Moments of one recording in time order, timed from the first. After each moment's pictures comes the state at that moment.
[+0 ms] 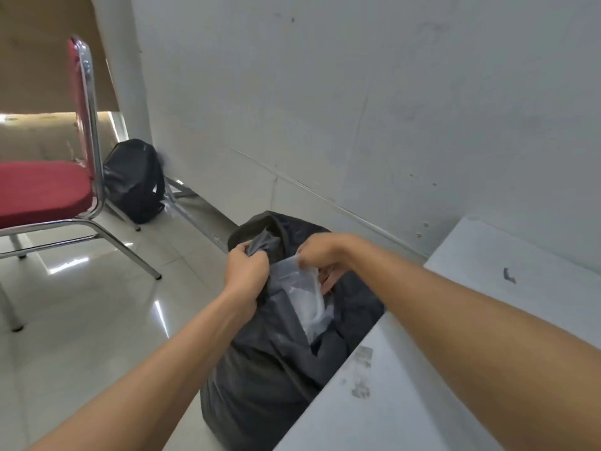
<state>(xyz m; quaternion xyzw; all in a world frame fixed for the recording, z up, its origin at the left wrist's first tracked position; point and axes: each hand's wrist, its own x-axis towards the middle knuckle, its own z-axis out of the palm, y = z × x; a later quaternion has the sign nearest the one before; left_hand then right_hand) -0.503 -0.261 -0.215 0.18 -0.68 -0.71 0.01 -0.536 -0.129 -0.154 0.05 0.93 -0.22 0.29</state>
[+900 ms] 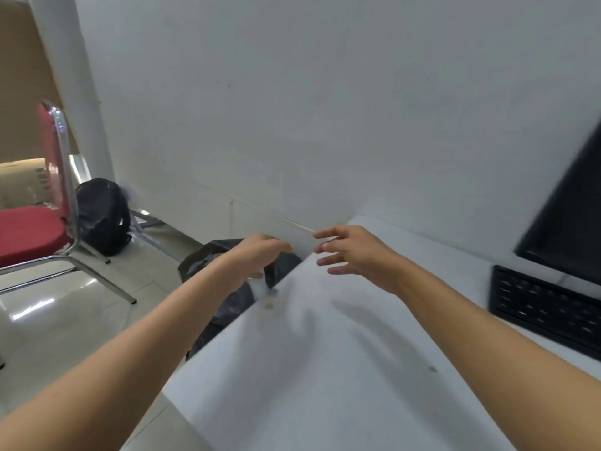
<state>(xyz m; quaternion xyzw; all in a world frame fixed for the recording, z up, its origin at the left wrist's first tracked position) -0.355 -0.209 -0.054 -0.06 -0.84 -0.51 -0.17 -0.296 -0.024 -0.028 0.07 0.84 -0.54 0.04</state>
